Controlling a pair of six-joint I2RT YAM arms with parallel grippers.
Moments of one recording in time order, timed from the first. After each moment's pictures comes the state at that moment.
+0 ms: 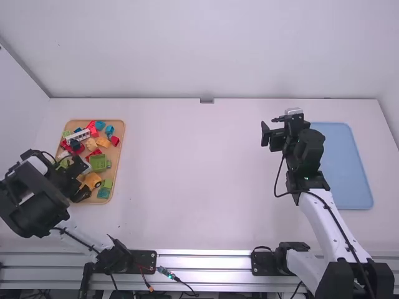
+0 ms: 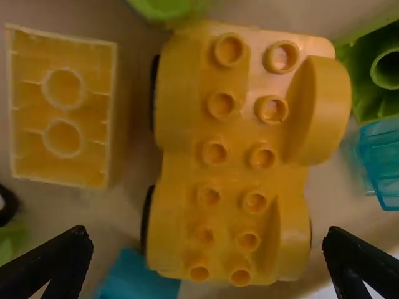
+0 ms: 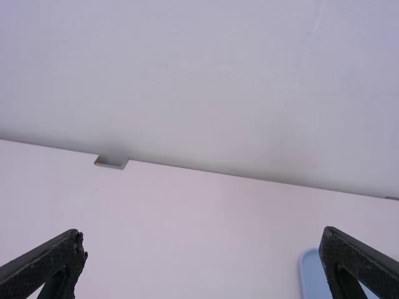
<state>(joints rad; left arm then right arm) 0.85 1.87 1.12 -0.76 0.16 1.38 0.03 1.15 0.65 0.25 -0.15 -0.11</state>
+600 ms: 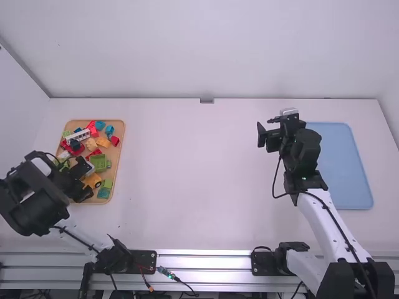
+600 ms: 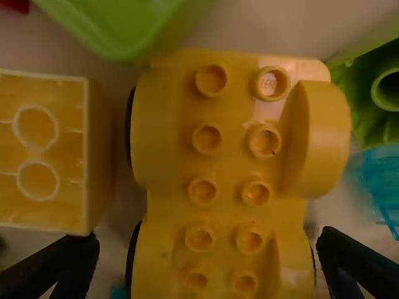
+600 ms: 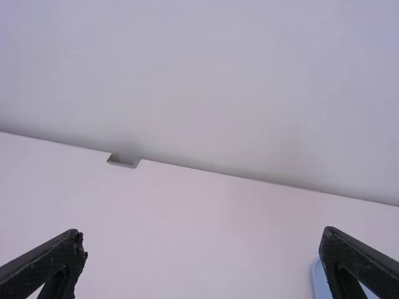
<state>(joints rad) 0.84 1.89 1.09 -0.69 0.20 1.41 0.06 1.15 0.65 0.25 -0.16 -0.12</state>
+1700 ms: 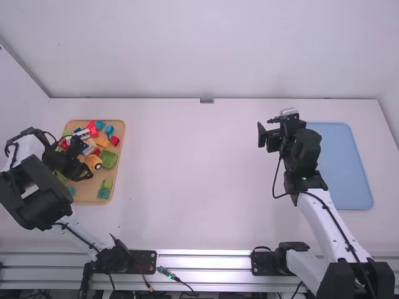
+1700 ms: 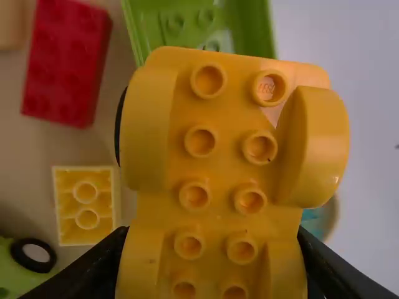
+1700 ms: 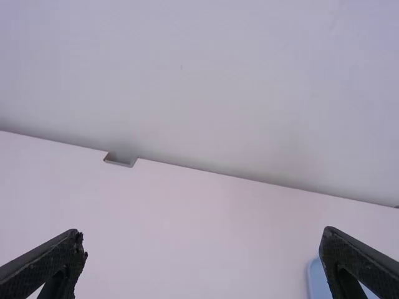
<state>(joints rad) 0.73 1.90 1.44 -1.14 0.29 1.24 0.06 1.15 0.65 0.25 -0.15 -0.13</state>
